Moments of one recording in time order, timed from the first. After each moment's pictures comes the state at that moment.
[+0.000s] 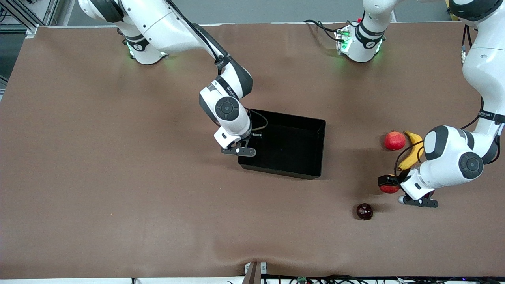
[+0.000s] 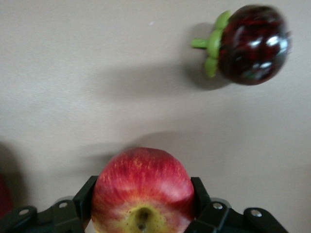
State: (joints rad) left arm 0.63 0.86 -0.72 -1.61 0.51 2.23 -0.08; right arm 0.68 0.71 0.08 -1.56 0.13 2.30 0.78
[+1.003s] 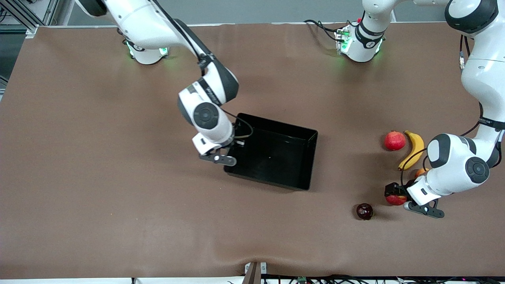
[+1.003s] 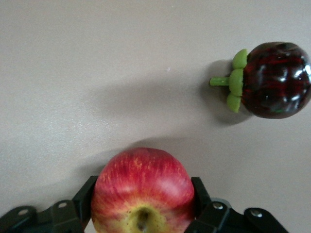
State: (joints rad) left arm 0.60 0.93 -0.68 -1.51 0.51 2.32 0.08; right arm 0.55 0.58 0.05 -1.53 0.12 2.08 0.80
